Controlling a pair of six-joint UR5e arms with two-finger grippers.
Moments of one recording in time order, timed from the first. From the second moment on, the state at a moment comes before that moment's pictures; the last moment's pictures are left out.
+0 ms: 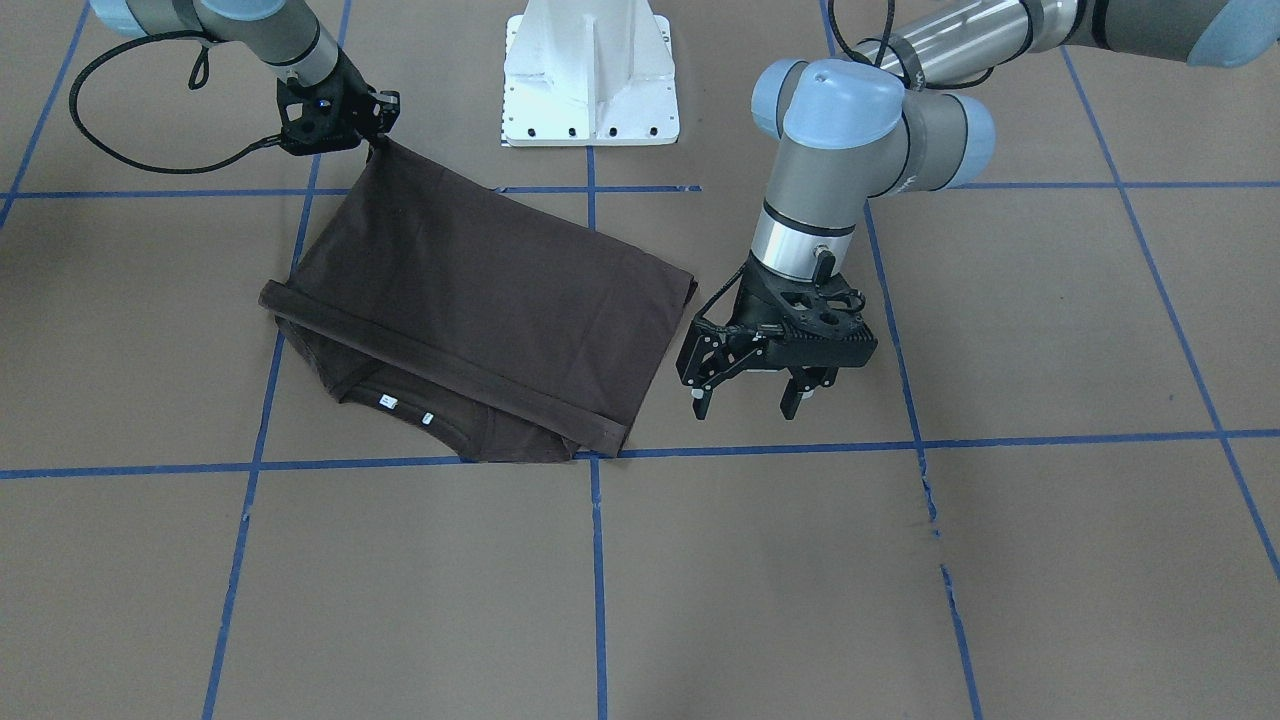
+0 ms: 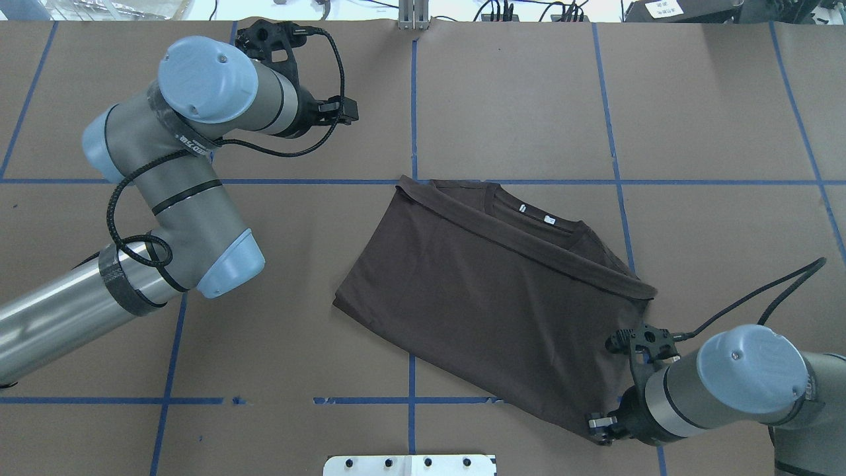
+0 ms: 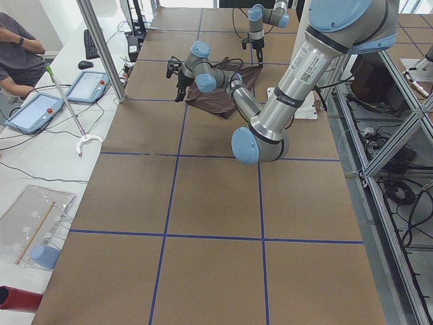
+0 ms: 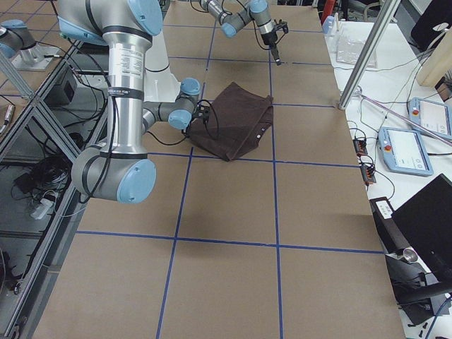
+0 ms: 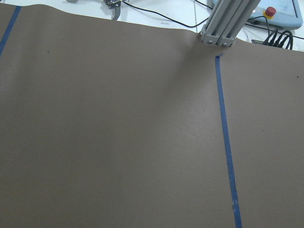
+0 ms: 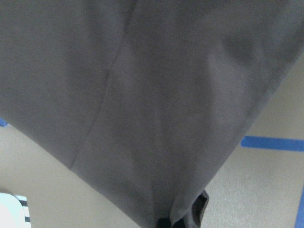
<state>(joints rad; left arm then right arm) -0.72 -2.23 -1.62 -1.90 -1.72 -1.22 0.23 -1.67 2.15 -1.18 1.97 1.40</state>
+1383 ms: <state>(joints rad) -0.39 -2.12 -1.73 -1.75 -1.76 -1.70 0.43 -1.54 2.16 -1.17 1.79 1.42</state>
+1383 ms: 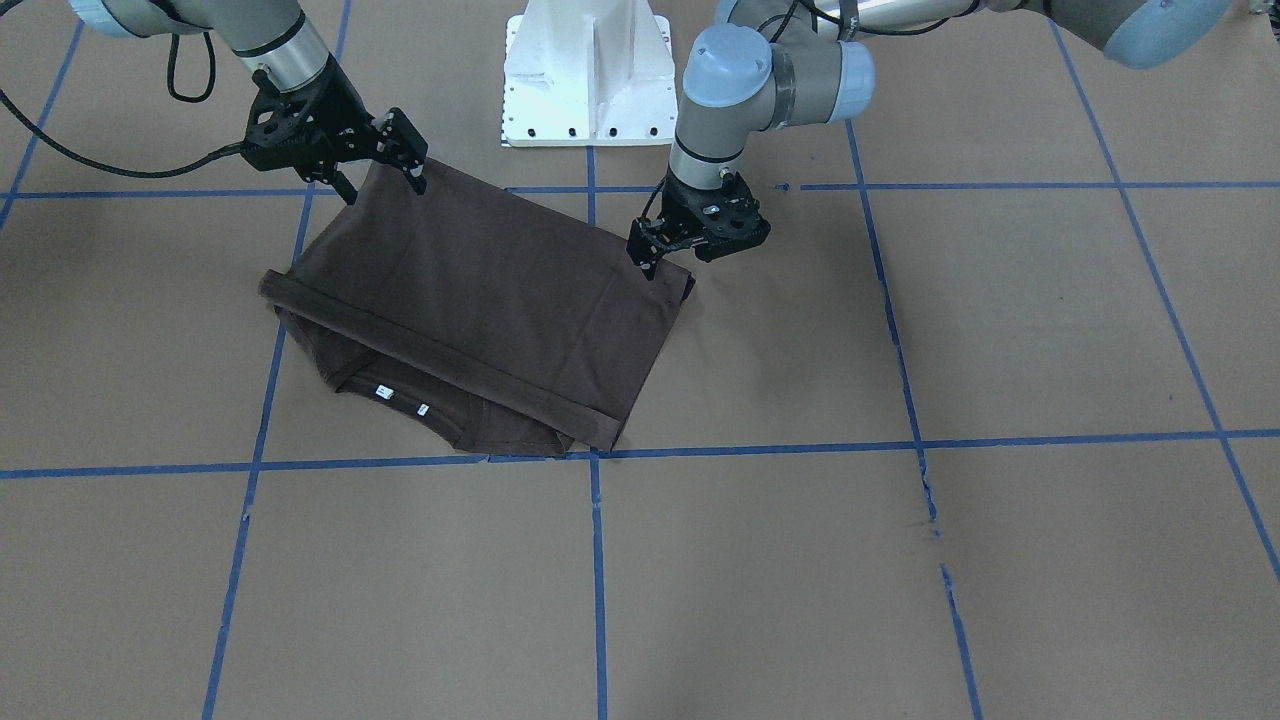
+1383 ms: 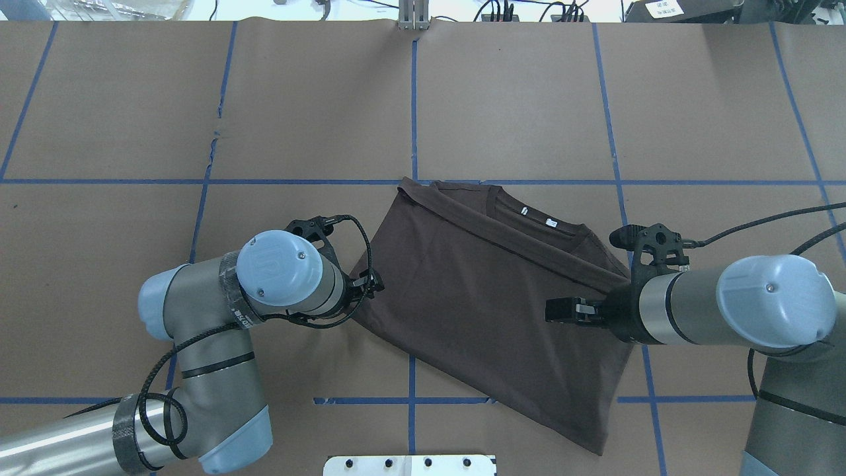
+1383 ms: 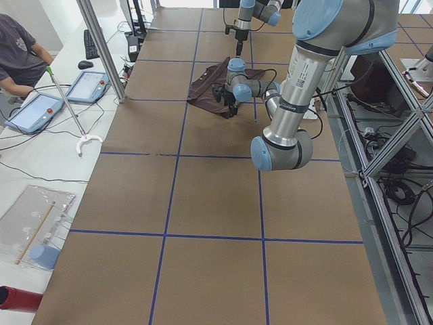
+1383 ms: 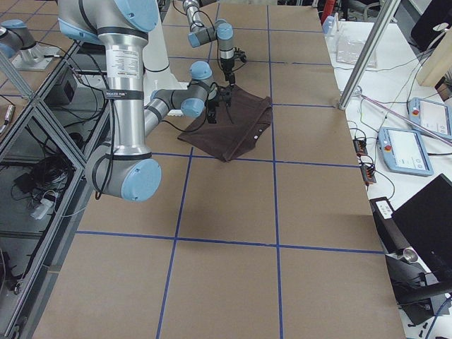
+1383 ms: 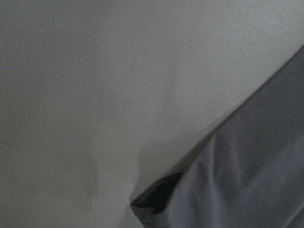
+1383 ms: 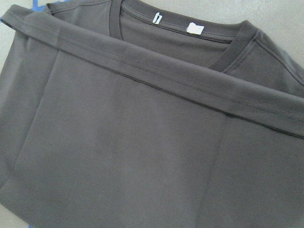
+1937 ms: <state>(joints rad) -0.40 -2.12 -1.77 -1.76 -1.76 -1.70 0.43 -1.54 2.18 -1.17 1.79 1.42</state>
